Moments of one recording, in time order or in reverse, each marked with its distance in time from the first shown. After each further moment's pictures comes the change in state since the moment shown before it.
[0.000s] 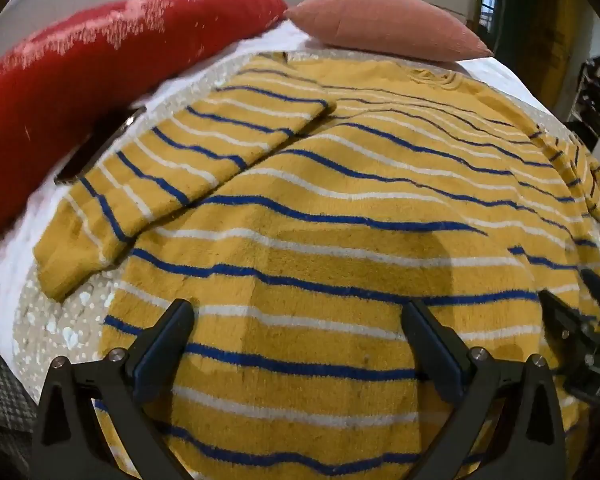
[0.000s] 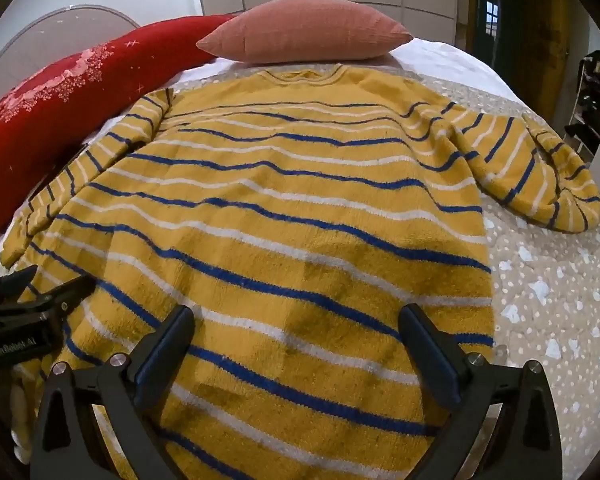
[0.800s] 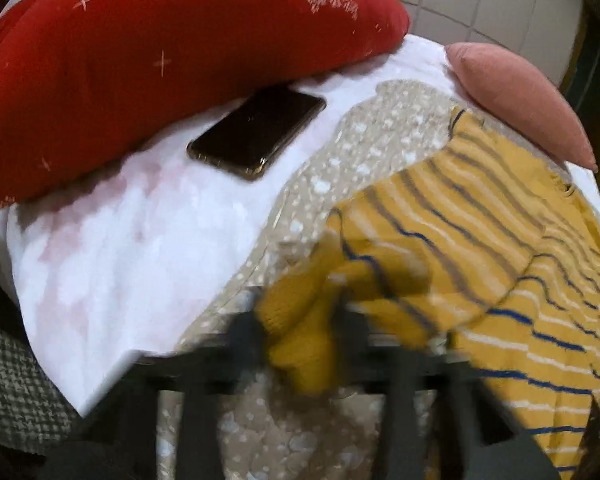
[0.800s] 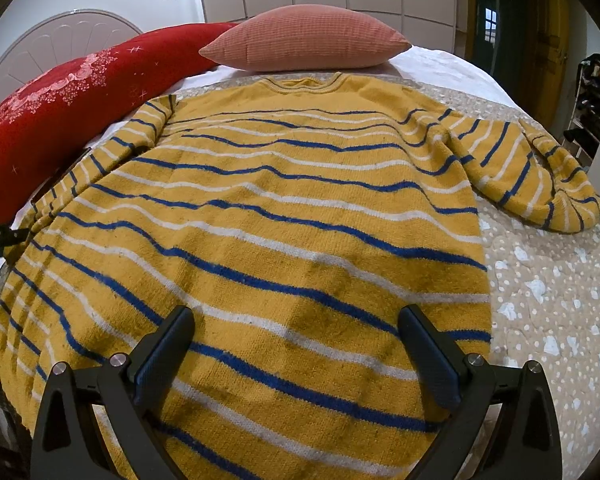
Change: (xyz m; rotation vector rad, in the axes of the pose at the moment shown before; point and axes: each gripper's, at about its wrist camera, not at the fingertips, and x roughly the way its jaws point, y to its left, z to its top) left arm 0.017 0.181 0.040 -0.335 0.024 0.075; right arm -0.006 0.000 -0.003 -0.004 -0.024 -0.004
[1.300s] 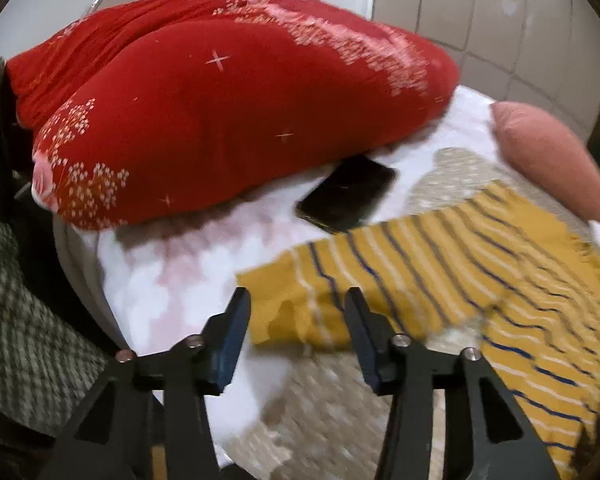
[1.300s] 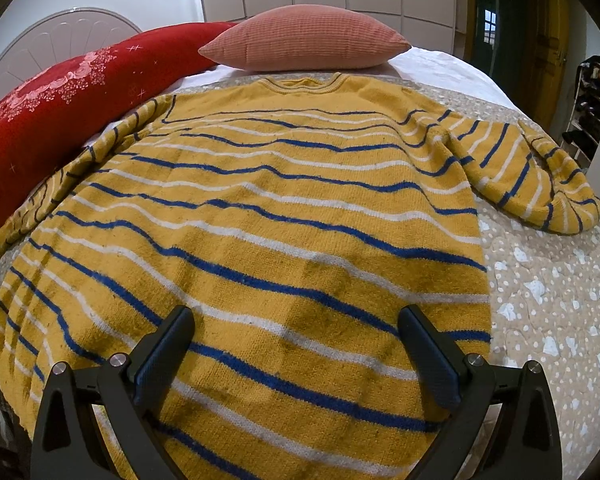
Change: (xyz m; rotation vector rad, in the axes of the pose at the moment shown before) left arm -0.072 0.041 0.007 -0.113 -0.141 0.140; right arm 0.001 0.002 0.001 -0.003 0.004 -0.005
